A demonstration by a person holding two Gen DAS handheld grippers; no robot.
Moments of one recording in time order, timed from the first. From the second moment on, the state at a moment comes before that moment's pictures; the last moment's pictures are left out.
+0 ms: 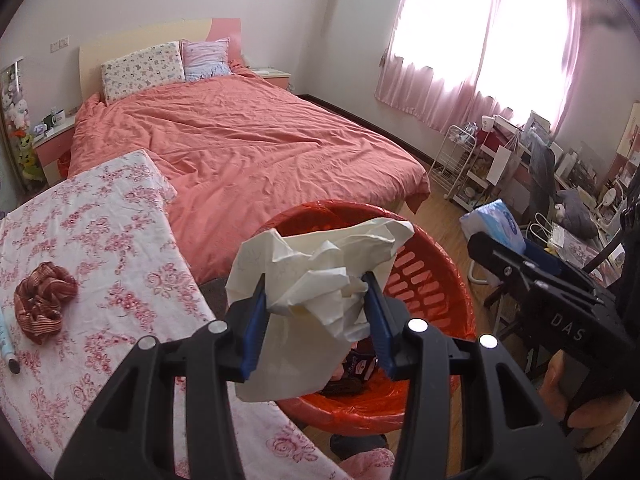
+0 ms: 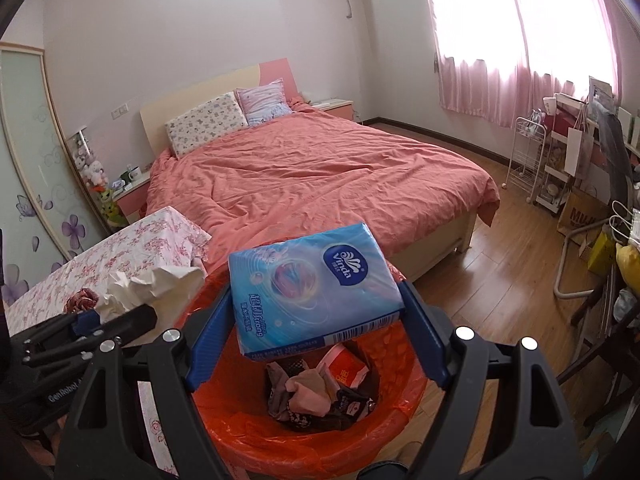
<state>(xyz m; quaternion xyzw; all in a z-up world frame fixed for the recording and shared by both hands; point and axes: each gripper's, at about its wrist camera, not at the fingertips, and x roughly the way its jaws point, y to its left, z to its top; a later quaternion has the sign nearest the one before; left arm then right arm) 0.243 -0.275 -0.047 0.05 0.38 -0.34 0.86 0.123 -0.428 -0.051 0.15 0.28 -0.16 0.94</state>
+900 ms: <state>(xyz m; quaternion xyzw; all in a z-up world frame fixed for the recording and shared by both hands) 0.272 -0.181 -0.073 0.07 0.39 -0.20 0.90 0.124 -0.407 -0.049 0.12 0.27 -0.16 0.94</state>
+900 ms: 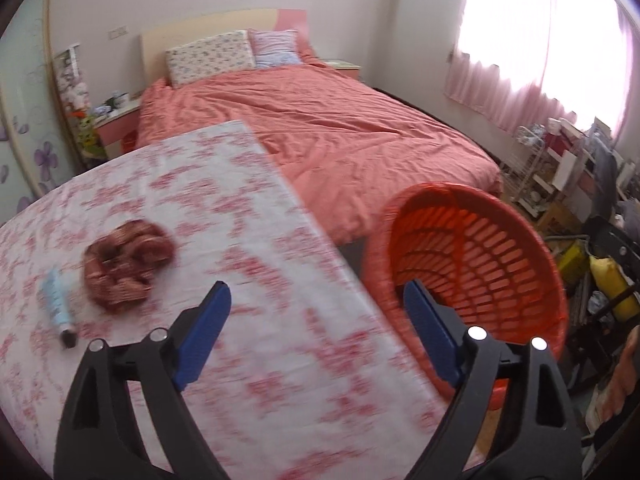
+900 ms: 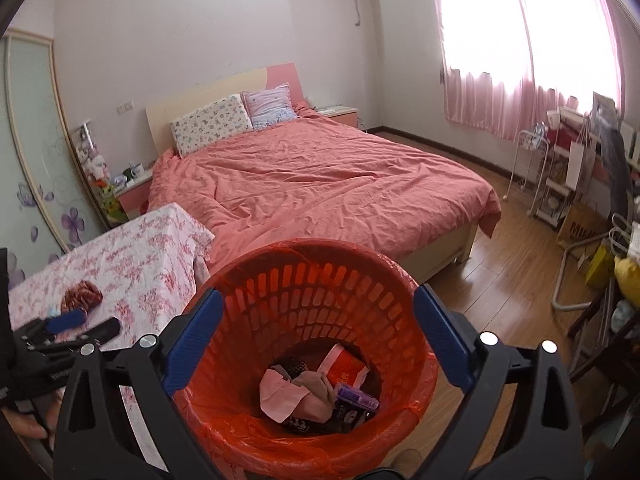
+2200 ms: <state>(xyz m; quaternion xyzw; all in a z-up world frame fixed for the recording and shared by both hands) 0.318 0.122 -0.103 0.00 0.44 0.05 0.90 0.212 -0.168 -0.080 0.01 0.33 0.04 0.94</state>
